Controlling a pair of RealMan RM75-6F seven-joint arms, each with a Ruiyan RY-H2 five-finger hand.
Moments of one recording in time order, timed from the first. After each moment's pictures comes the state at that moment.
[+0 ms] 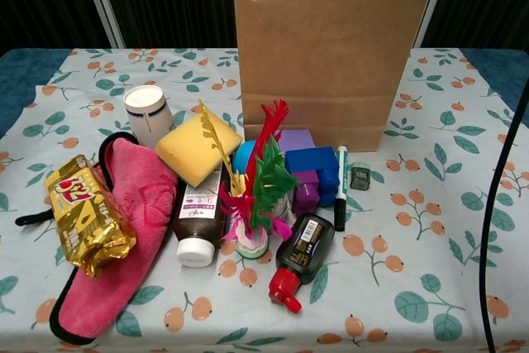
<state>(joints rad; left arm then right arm) -0.21 -1.41 -0.05 -1.22 1.57 1.51 -0.32 0.88 -1.49 0.57 -1.82 -0.93 1.28 -0.03</state>
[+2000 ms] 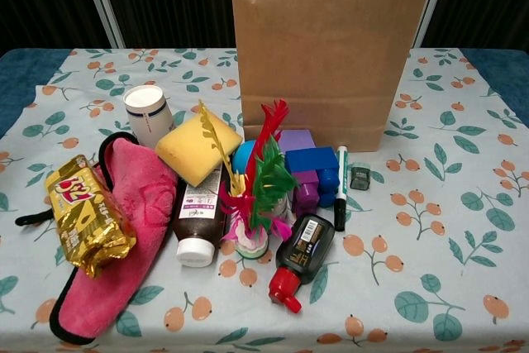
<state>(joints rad) -0.21 -1.33 0.01 -1.30 1.61 1.47 -0.25 0.33 -1.00 0.22 -1.98 -1.64 1.44 -0.04</state>
